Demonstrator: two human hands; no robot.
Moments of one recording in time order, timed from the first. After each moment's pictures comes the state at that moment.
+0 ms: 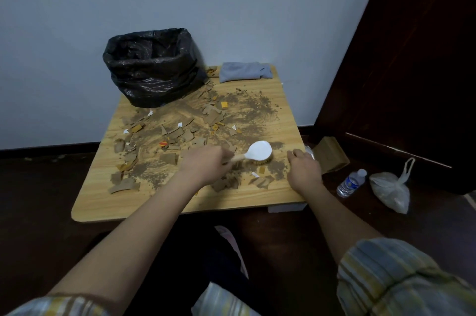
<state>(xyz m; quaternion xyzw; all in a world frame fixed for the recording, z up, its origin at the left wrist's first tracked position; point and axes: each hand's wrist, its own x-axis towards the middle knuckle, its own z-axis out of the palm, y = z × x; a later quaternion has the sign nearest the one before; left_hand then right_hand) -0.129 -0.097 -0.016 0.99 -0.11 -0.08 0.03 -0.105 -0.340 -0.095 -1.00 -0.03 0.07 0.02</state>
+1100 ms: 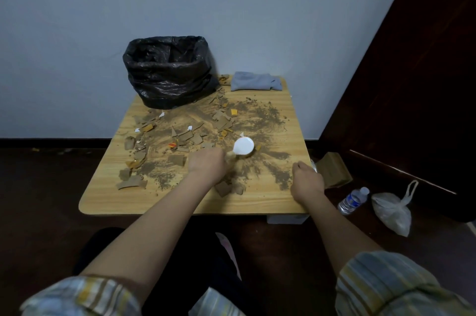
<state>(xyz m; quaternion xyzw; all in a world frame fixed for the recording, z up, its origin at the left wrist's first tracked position) -0.125 -0.095 -0.017 0.99 0.02 -0.10 0.03 -0.102 -0.333 -0.095 -0.99 -0.02 0.10 -0.01</state>
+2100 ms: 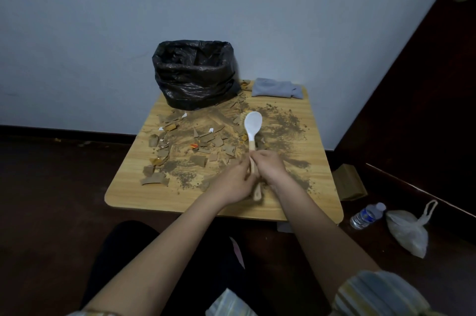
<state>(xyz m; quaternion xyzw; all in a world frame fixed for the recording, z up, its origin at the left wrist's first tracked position) -0.163 -0.088 -0.025 0.94 -0.03 -0.09 0.32 -0.099 -0.191 -0.037 -0.81 0.09 0.15 0.56</state>
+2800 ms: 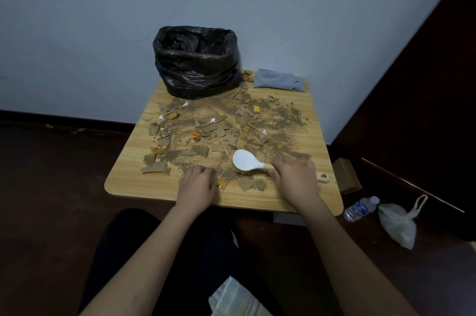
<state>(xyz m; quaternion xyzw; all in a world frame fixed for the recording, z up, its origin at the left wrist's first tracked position) -0.198 -0.022 -0.086 0.97 0.10 -0.05 0.20 -0.144 -0.241 -0.039 -0.99 -0.16 -0.01 0.01</state>
